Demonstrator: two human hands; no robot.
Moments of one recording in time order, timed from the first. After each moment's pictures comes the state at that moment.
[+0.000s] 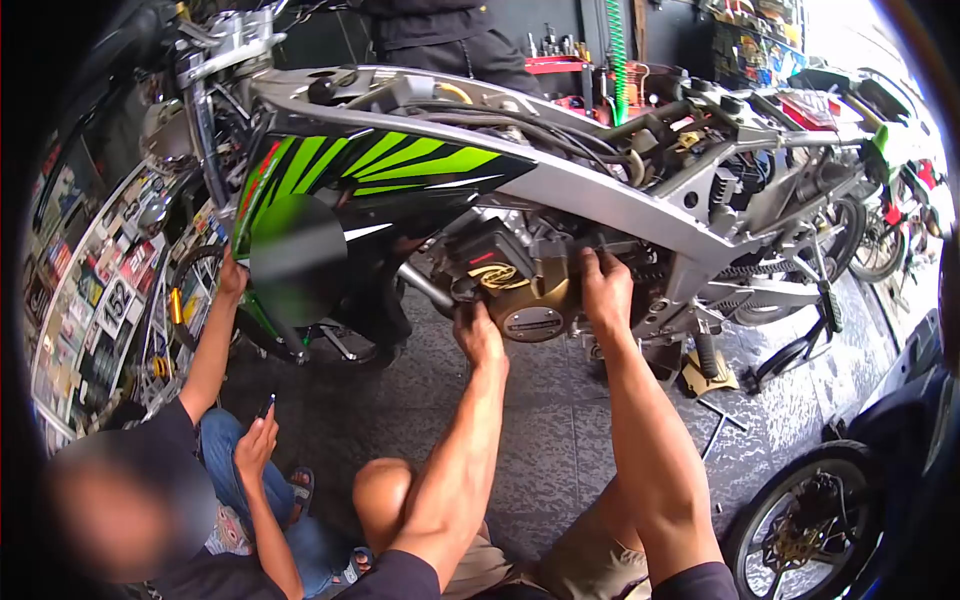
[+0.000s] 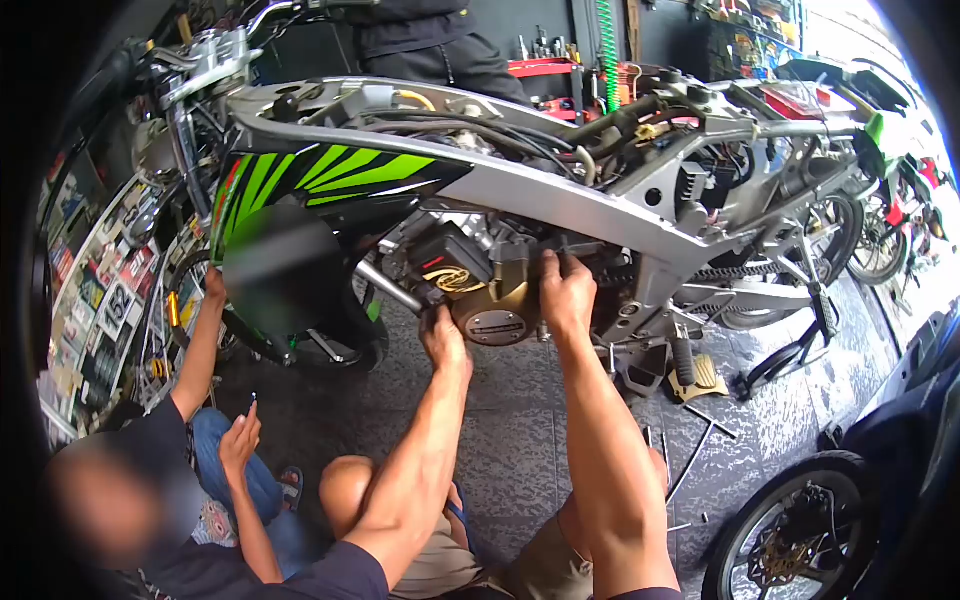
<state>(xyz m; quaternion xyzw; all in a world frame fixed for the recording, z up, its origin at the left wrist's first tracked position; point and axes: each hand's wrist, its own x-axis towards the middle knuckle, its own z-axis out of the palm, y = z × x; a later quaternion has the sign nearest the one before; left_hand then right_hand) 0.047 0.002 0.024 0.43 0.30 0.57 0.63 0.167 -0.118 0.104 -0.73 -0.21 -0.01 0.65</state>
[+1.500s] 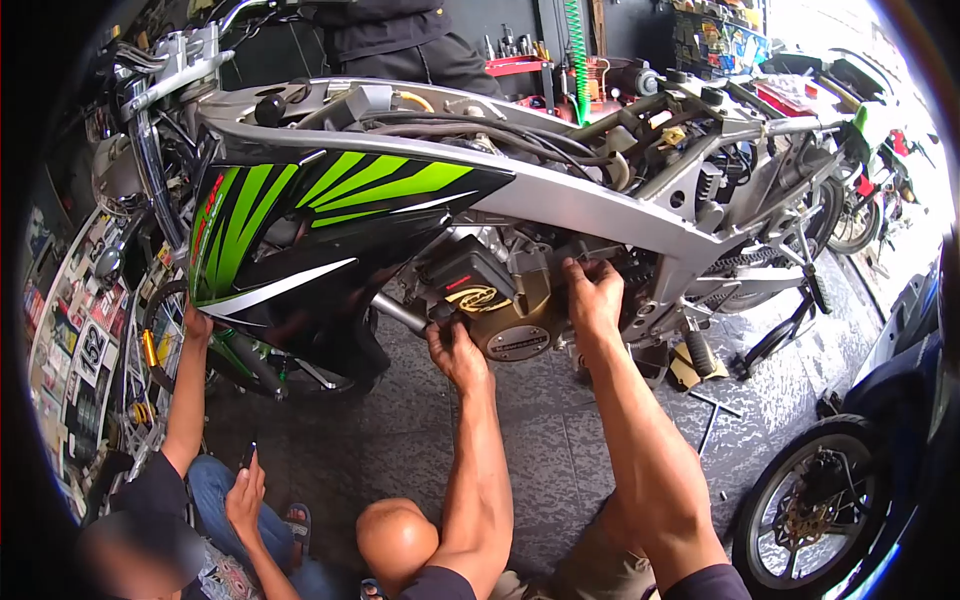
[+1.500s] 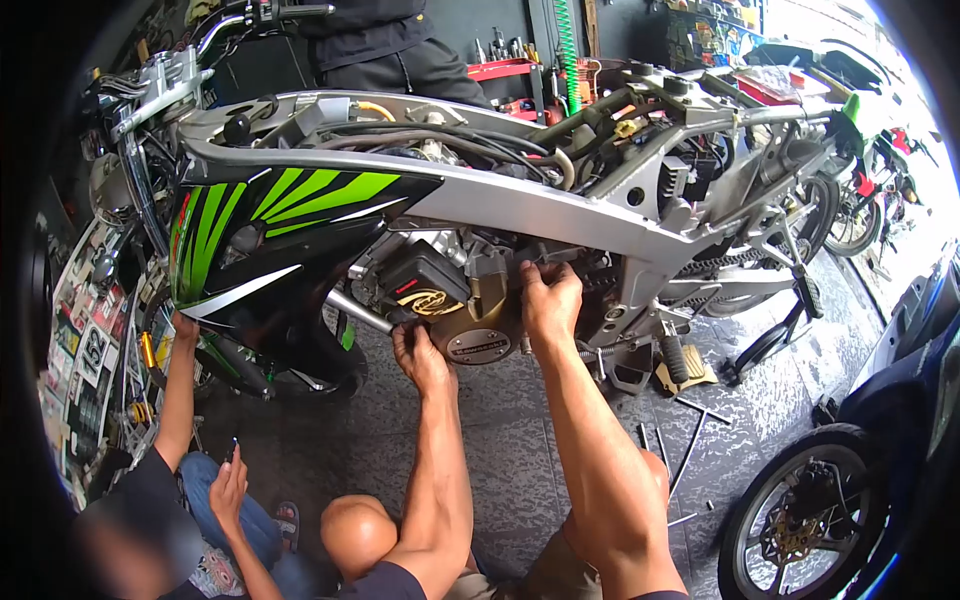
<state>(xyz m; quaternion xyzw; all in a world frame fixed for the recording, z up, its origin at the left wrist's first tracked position) 0.056 0.011 0.010 0.36 0.23 0.62 0.65 0.164 -0.112 0.109 -0.68 -0.09 0.04 0.72</state>
